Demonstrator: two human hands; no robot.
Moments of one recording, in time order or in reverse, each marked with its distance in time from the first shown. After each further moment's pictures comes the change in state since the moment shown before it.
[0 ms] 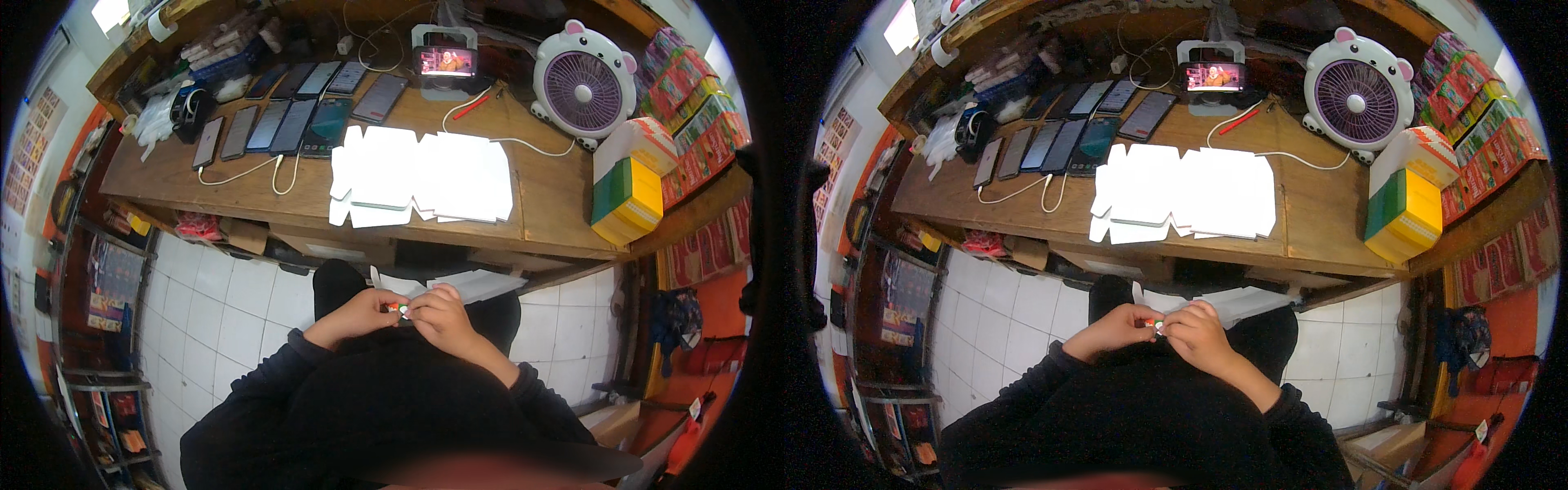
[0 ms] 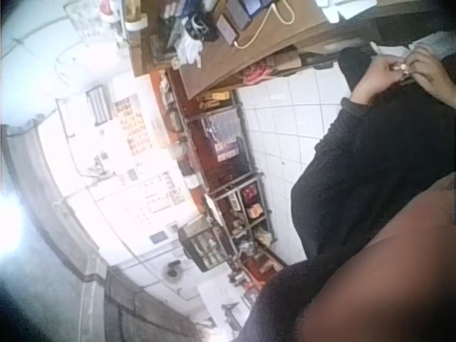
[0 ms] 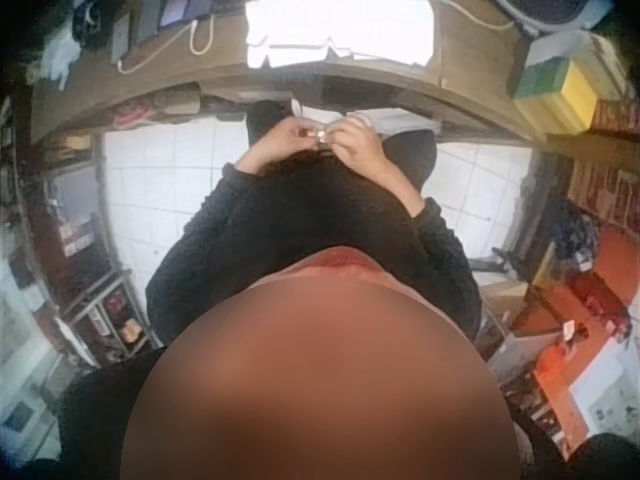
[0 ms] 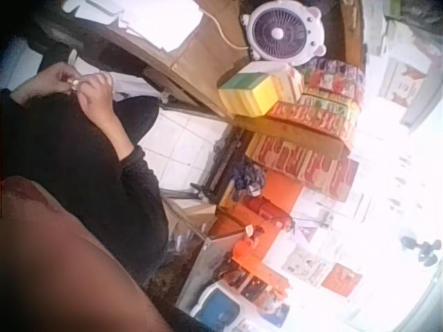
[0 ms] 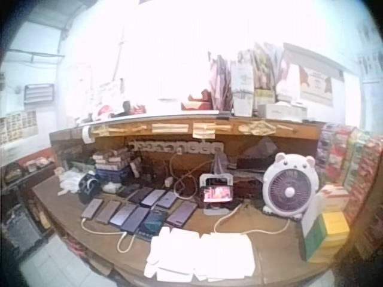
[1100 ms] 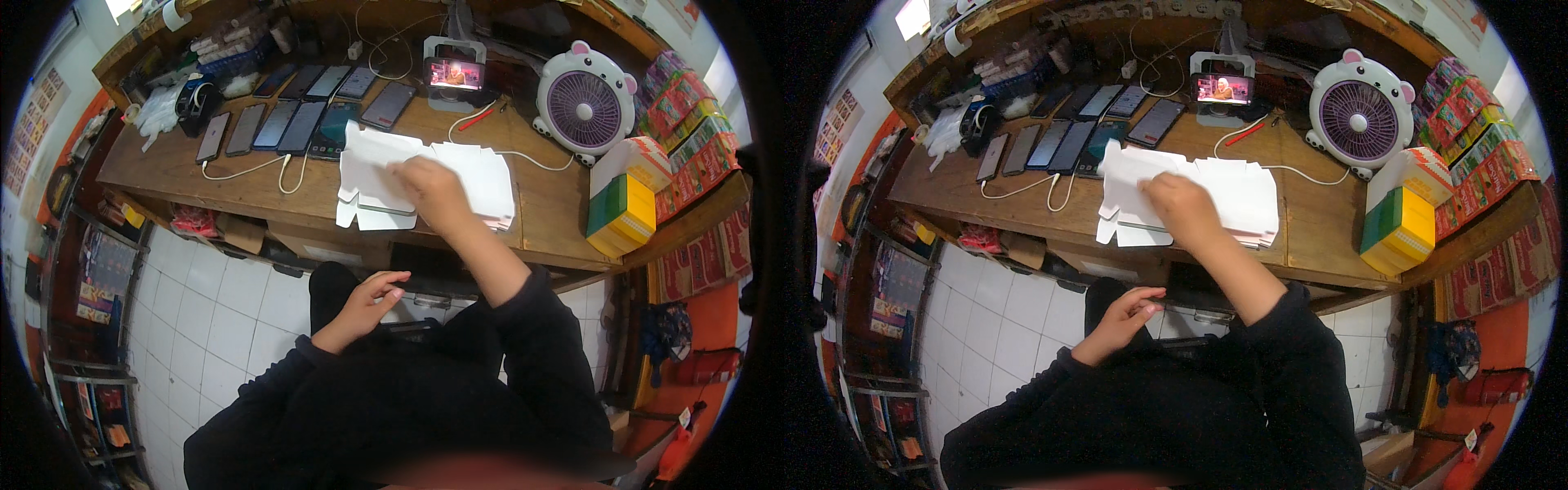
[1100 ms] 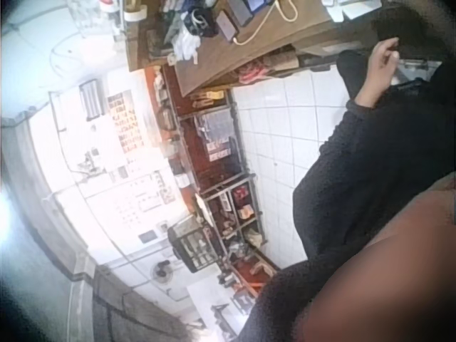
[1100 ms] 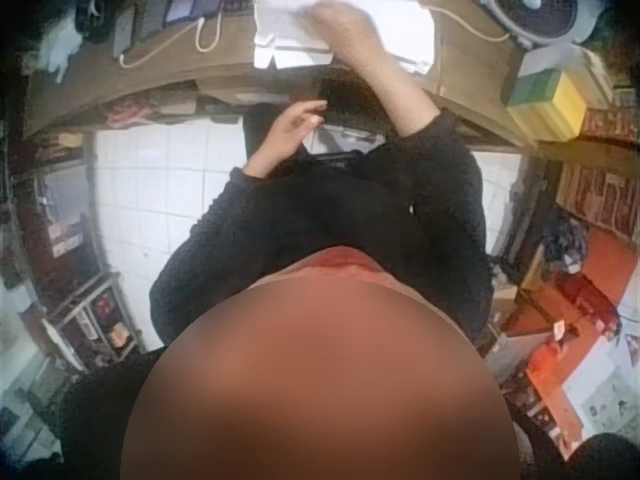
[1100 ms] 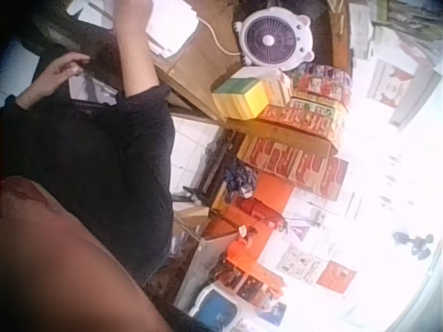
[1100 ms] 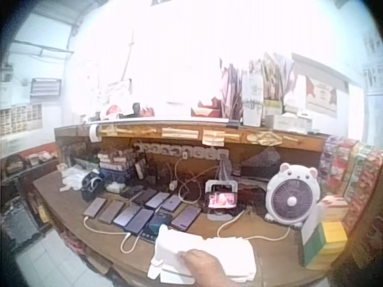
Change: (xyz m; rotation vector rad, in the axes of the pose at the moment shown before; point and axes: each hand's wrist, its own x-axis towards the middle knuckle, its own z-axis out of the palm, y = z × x) left_hand 0.000 0.000 0.009 -0.027 0.306 0.346; right_hand 0.202 0.024 -0.043 -0.290 0.184 -0.156
